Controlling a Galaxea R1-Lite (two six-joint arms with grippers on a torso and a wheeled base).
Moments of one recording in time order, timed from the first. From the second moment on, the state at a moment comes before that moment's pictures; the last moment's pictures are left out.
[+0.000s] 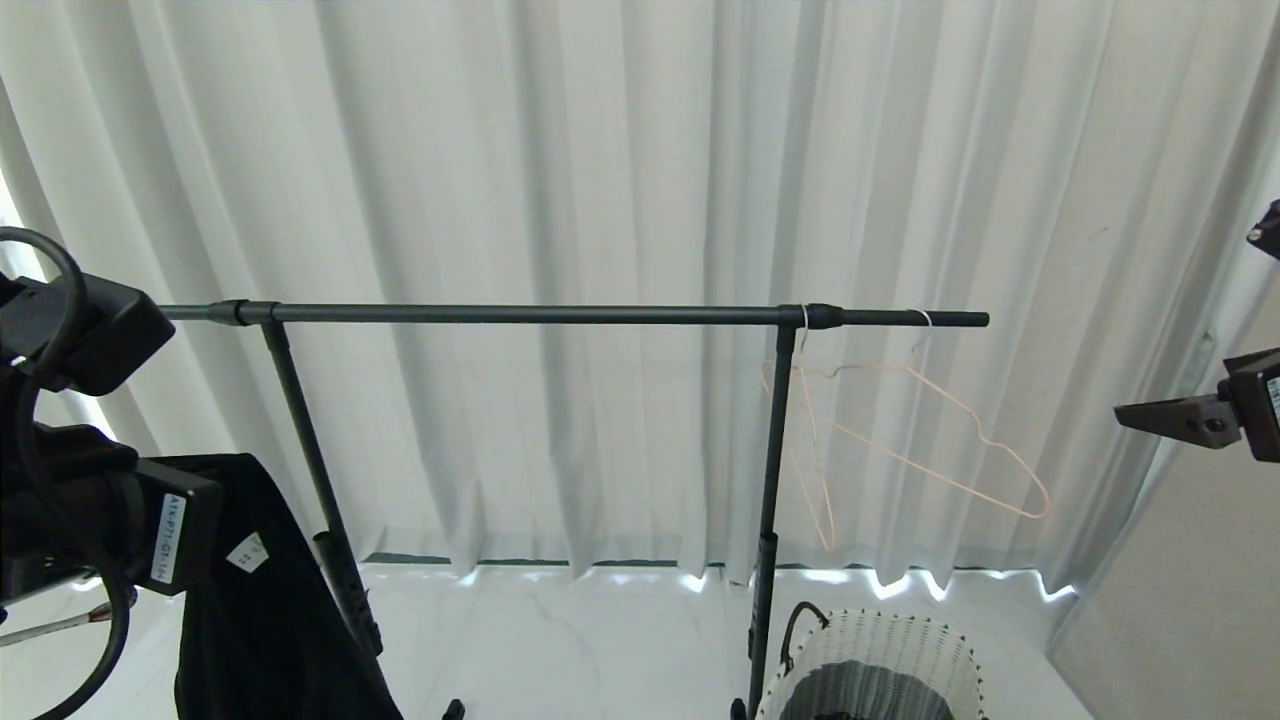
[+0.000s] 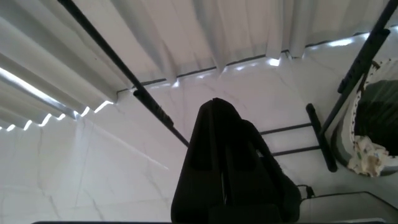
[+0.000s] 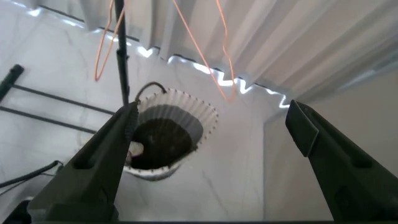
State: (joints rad) left arm -0.27 1.12 -0.84 0.25 0.21 0.19; right arm 0.18 1.28 -1.17 0.43 -0.01 -0.20
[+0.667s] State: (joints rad) left arm -0.18 1.10 -0.82 0.25 0.27 0.19; right arm -0.07 1.57 -1.17 0.22 0.33 -0.48
